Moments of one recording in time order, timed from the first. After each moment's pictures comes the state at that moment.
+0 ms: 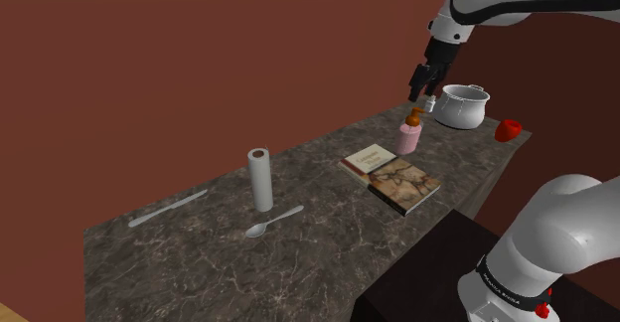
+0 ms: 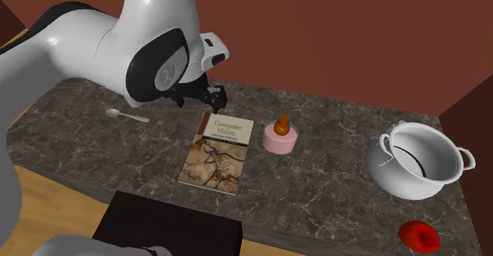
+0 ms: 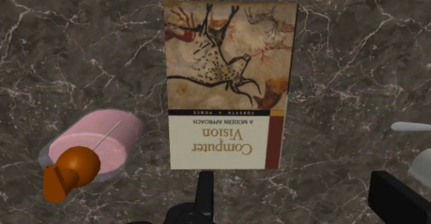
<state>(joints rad) -0.05 -0.59 -0.21 -2.29 -0.04 1.81 -0.22</state>
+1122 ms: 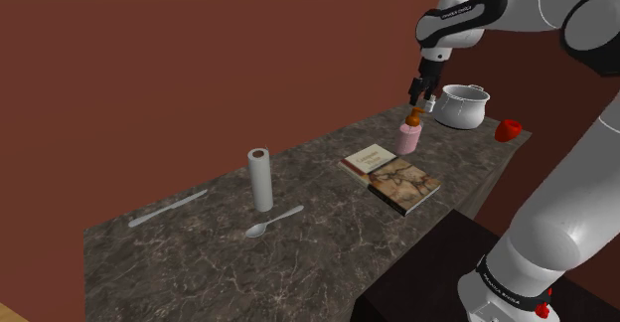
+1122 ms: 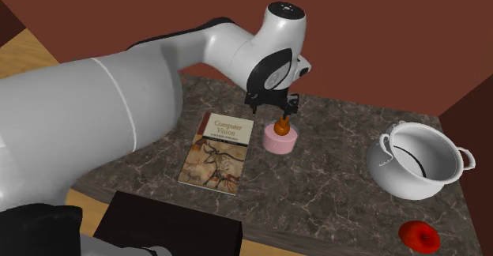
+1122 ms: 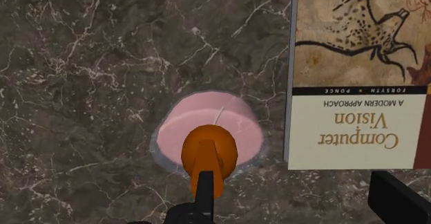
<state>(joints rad) -0.12 -0.03 -0.45 -1.98 0.01 1.97 -0.53</state>
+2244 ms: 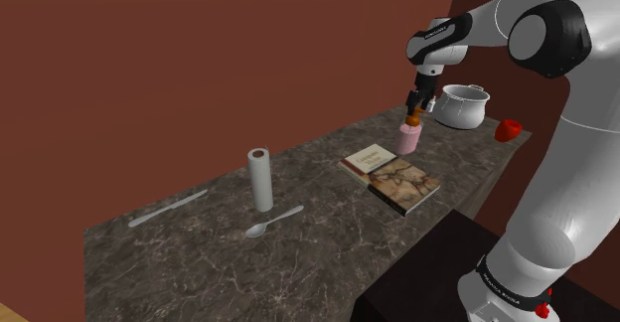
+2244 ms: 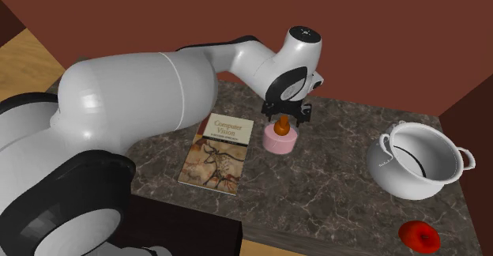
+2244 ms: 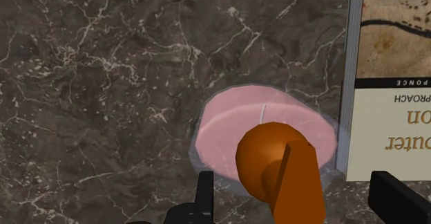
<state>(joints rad) -0.16 0.19 -0.48 -1.89 0.09 2.06 -0.63</state>
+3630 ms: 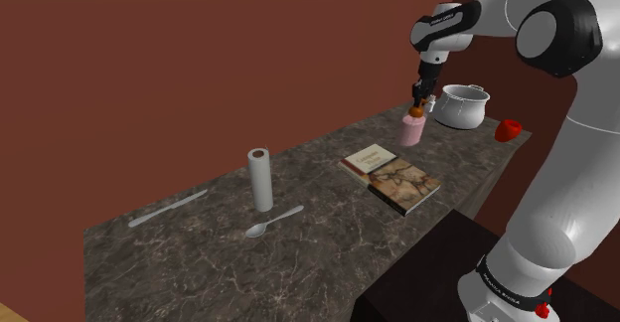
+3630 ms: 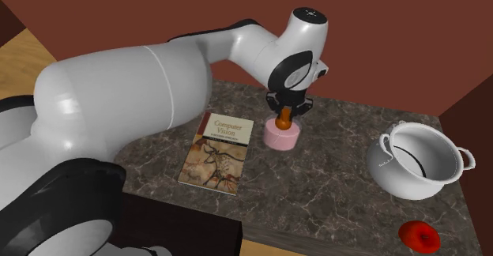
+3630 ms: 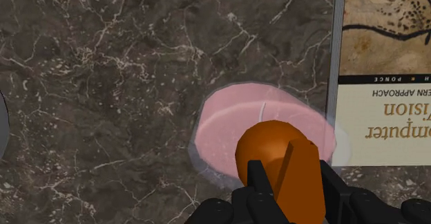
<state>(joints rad) -0.16 0.16 -0.48 -1.82 0.07 1.96 -0.62</state>
